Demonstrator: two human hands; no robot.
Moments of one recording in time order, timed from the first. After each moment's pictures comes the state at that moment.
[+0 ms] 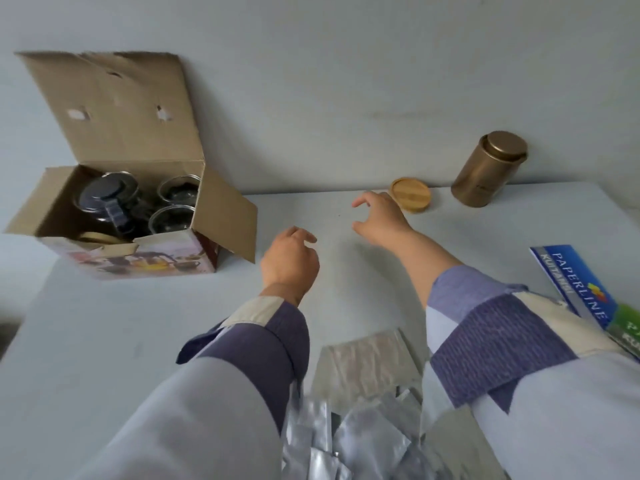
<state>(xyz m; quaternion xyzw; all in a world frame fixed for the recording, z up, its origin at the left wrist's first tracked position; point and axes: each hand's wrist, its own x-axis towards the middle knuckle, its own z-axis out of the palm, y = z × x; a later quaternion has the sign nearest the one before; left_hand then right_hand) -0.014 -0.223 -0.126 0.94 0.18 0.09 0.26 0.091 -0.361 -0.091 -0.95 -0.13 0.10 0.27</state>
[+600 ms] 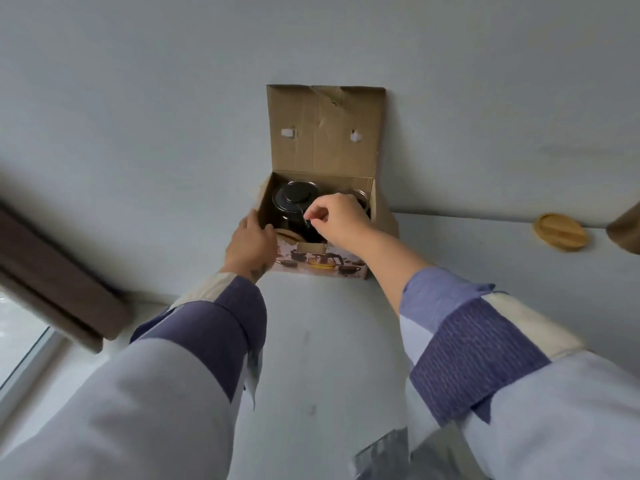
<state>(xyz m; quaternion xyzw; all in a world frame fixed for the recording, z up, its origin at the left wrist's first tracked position) -0.135 0.059 -0.077 0.87 0.37 0.10 0.30 -0.041 -0.072 -0.042 -0.86 -0.38 0.10 0.32</state>
